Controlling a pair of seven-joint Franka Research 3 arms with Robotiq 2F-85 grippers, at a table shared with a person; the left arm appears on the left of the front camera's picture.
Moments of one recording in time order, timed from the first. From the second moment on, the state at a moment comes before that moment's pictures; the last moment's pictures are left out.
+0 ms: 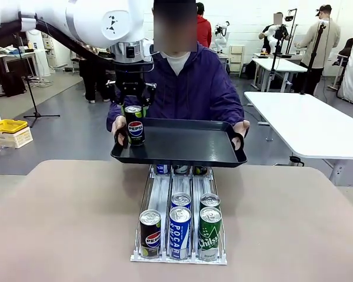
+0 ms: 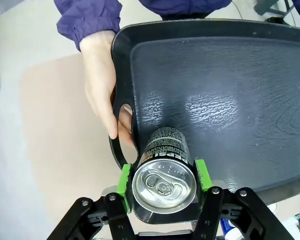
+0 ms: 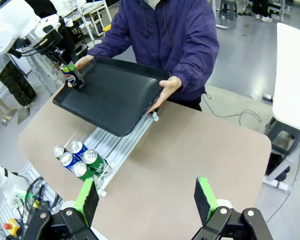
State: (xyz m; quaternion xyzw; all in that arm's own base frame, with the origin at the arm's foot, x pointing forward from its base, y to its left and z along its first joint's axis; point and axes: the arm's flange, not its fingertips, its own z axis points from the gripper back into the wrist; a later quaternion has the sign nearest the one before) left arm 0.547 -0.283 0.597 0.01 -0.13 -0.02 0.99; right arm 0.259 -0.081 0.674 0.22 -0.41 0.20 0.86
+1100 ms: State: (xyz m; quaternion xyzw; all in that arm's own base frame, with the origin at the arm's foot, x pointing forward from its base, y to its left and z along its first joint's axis) left arm 0.549 -0.293 0.593 0.02 -0.11 -0.02 0.99; right arm 0.259 -0.081 0.674 0.22 -0.41 0.20 0.86
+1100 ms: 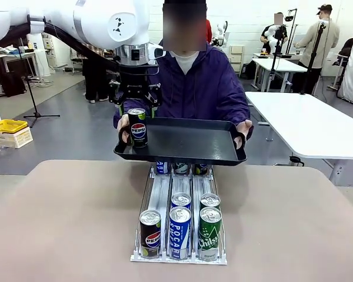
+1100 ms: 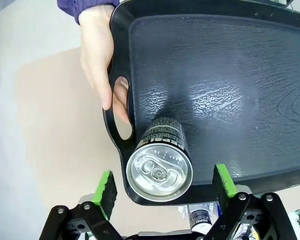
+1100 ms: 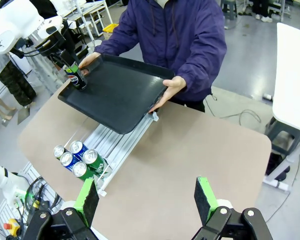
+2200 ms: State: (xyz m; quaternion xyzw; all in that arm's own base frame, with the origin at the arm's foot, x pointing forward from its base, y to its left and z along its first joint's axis) left arm 0.383 -0.242 0.601 -0.03 -0.03 -0.09 0.99; right arm 0.259 -0.081 0.674 0.22 -0.41 0.20 0.86
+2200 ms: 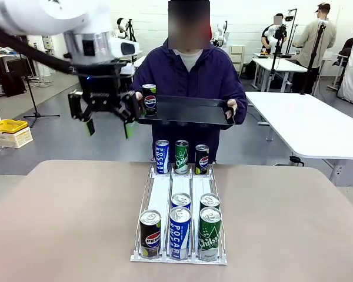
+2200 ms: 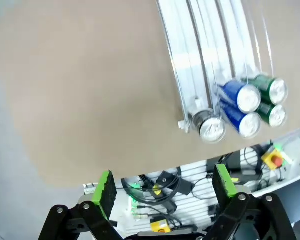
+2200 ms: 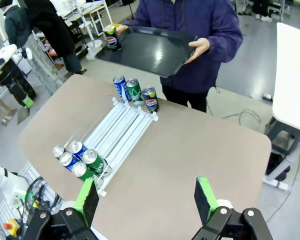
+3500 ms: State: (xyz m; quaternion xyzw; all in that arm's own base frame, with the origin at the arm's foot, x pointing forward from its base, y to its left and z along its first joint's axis) left arm 0.370 -0.235 0.593 -0.04 -0.02 -0.11 0.99; right arm 0.259 -0.081 0.674 0.22 -0.41 0.20 0.86
